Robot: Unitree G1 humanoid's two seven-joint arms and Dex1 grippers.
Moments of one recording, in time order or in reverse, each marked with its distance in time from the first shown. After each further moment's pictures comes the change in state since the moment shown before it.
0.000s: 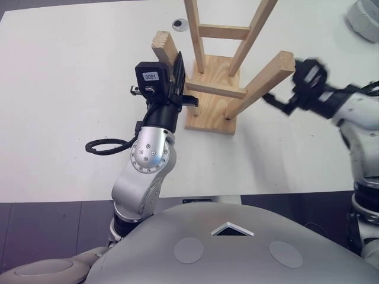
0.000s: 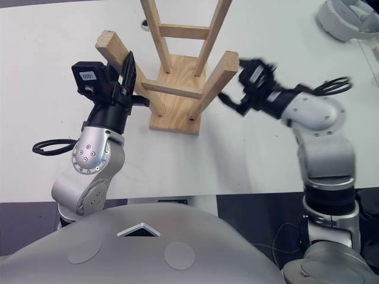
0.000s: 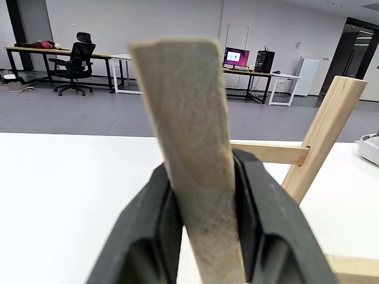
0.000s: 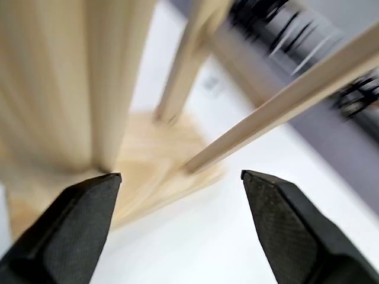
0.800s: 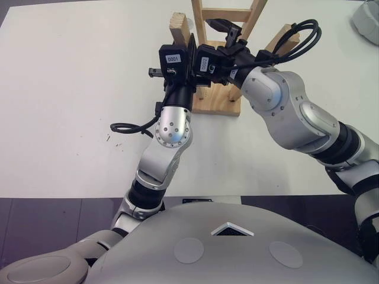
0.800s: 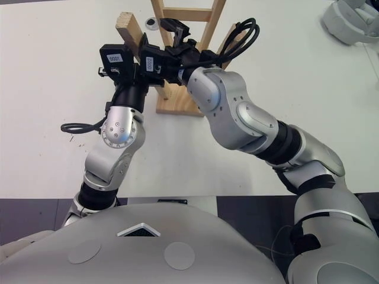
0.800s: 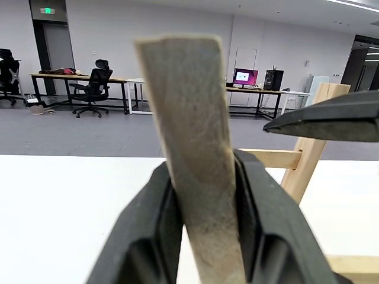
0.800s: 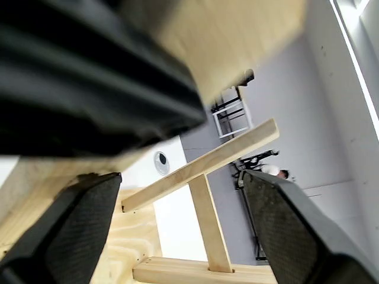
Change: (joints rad) left arm -0.191 -0.029 -0.044 0.365 0.042 -0.269 0.070; right arm -0.541 0.096 1.015 0.101 -0.512 0.206 -0.402
